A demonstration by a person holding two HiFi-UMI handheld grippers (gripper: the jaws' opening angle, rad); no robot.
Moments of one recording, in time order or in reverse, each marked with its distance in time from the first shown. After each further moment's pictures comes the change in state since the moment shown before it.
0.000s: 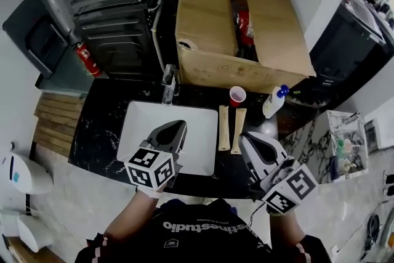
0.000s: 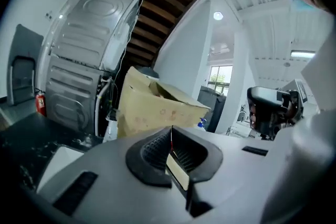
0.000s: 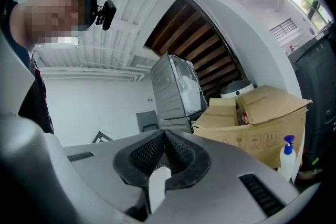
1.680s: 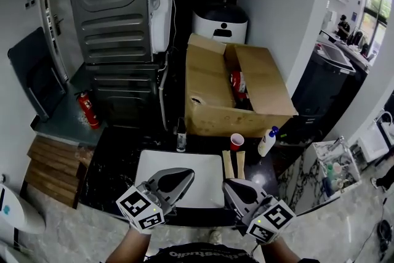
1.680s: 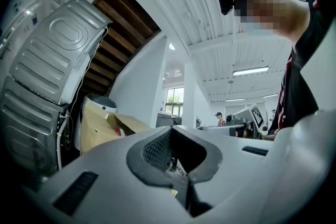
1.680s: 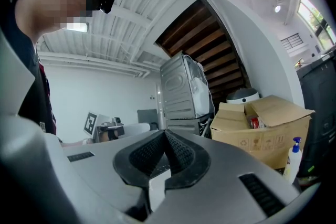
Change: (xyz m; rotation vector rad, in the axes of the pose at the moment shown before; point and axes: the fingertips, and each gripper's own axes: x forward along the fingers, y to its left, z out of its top) left arm -0.150 -0.039 0.088 0.179 -0.306 -0.459; right arm 0.027 0.138 -0.001 -0.102 0.002 -0.027
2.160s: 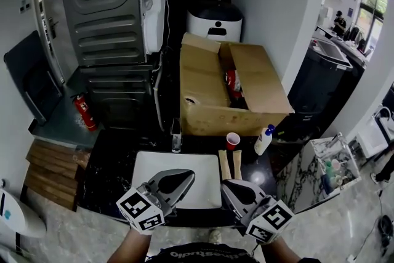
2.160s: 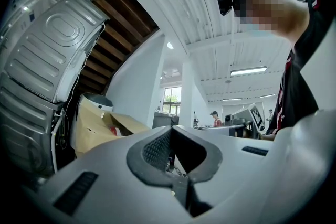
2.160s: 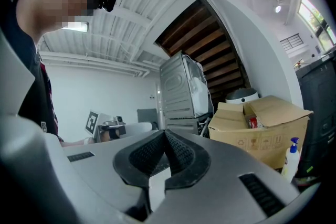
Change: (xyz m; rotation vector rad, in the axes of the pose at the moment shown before) left arm 0.017 -0.008 -0.007 0.000 0.011 -0.033; right arm -0.008 -0.010 -0.004 -0.002 0.004 -0.004
